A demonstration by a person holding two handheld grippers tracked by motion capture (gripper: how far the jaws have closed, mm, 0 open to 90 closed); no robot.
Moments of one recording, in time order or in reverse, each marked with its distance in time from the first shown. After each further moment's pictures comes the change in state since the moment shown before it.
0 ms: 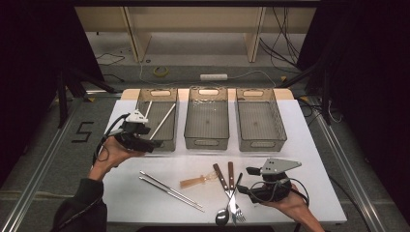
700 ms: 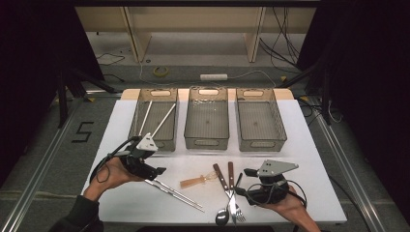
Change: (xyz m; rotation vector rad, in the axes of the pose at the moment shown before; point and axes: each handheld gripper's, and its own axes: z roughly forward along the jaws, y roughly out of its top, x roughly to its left) left arm -0.049 -0.024 -0.001 0.163 -0.052 0.190; right arm 0.009 0.002 0.003 0.009 -0.004 -0.005
